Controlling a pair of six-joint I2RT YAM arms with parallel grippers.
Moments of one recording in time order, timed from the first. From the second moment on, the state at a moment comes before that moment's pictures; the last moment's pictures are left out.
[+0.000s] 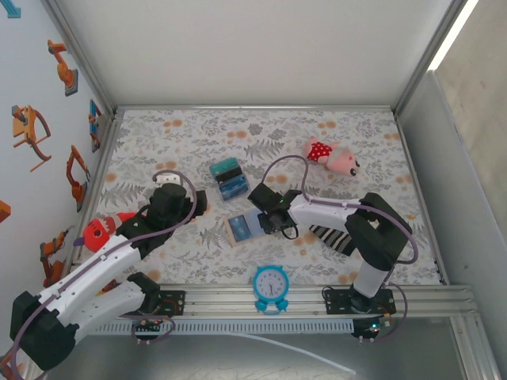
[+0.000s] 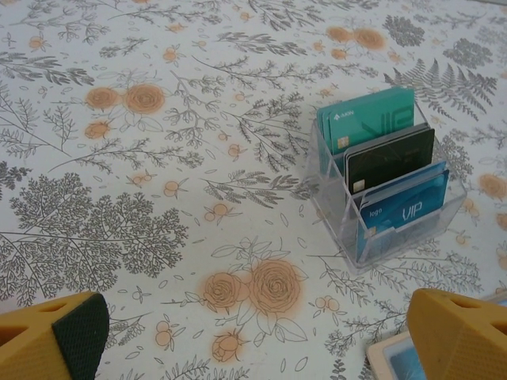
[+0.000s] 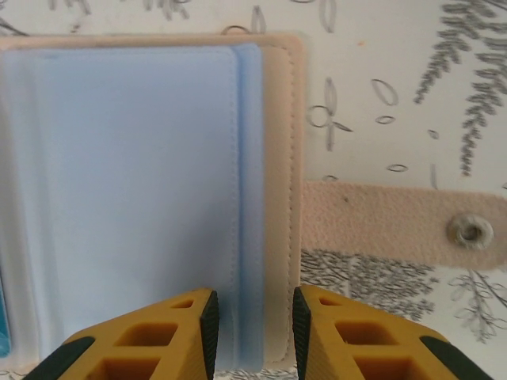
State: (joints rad) left arm -0.68 0.89 0.62 -0.43 -0.45 -0.49; right arm 0.89 1.72 1.01 -0.58 0.15 0.51
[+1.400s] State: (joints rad) left arm -0.86 1.44 0.59 -0.29 -0.37 -0.65; right arm 0.79 1.74 0.96 -0.32 -0.33 0.56
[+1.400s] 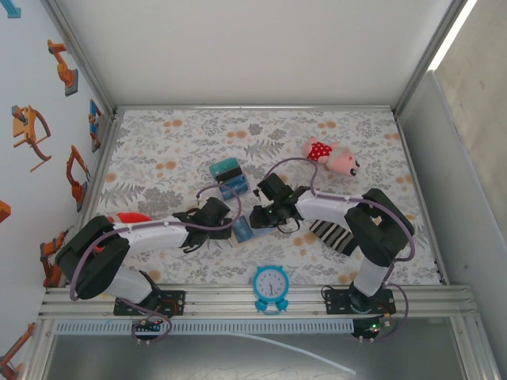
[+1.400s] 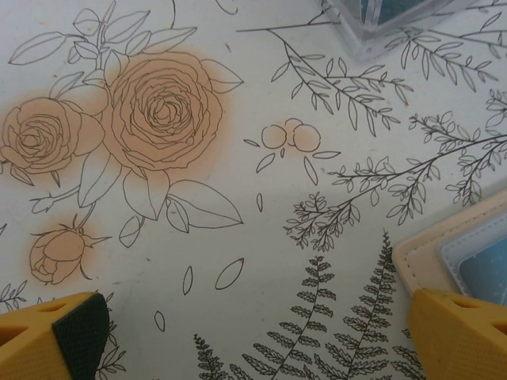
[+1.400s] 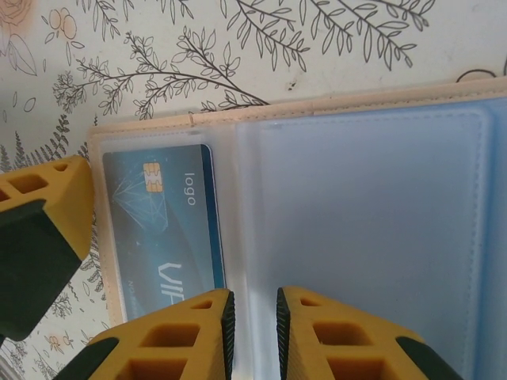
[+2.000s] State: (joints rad) left arm -0.89 1.48 0.64 -0.36 -0.41 -0.65; right arm 0.79 1.76 0.98 -0.28 -0.40 0.60
